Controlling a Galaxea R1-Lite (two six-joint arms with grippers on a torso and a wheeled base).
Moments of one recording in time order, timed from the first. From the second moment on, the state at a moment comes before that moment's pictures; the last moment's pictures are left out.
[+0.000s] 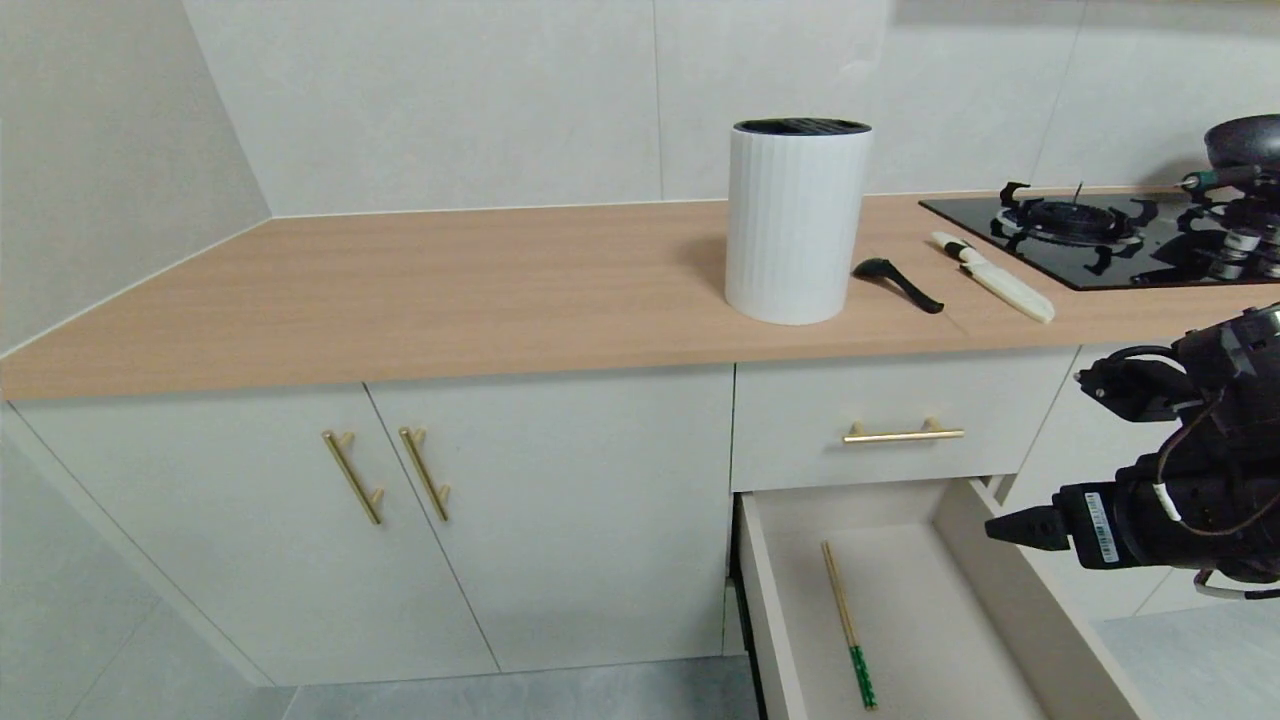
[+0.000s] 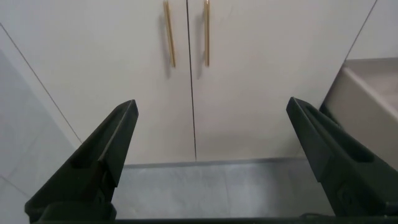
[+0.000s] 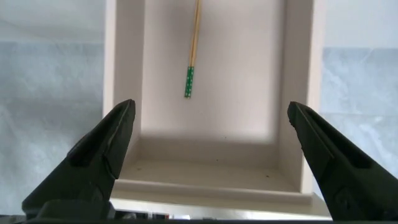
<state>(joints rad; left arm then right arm) 0.01 0.00 0.00 0.00 0.02 0.00 0.31 1.45 -0.87 0.23 -0.09 0.18</state>
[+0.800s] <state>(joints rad) 0.01 0.00 0.00 0.00 0.02 0.00 0.34 1.47 -0.84 0.21 -0.10 0.18</state>
